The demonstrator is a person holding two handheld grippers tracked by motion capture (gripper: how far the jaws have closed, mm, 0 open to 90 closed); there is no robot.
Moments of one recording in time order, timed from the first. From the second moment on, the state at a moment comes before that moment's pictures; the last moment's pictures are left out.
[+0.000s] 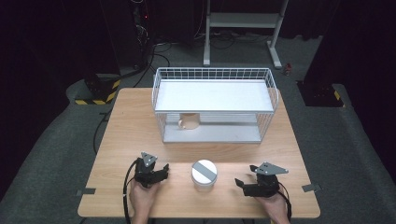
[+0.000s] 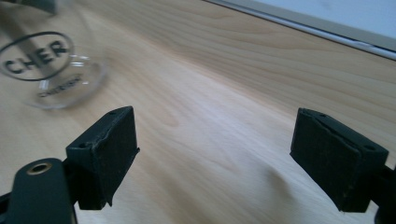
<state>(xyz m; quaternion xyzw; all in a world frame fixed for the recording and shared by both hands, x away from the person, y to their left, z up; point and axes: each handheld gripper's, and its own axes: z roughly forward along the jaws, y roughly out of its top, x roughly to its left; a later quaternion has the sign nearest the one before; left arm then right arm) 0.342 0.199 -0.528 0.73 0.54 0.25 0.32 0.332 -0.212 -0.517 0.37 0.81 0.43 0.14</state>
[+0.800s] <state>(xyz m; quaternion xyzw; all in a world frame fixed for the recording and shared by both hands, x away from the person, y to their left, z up) 0.342 0.199 -0.528 0.73 0.55 0.25 0.32 0.309 -0.161 -0.518 0.28 0.84 0.45 0.11</state>
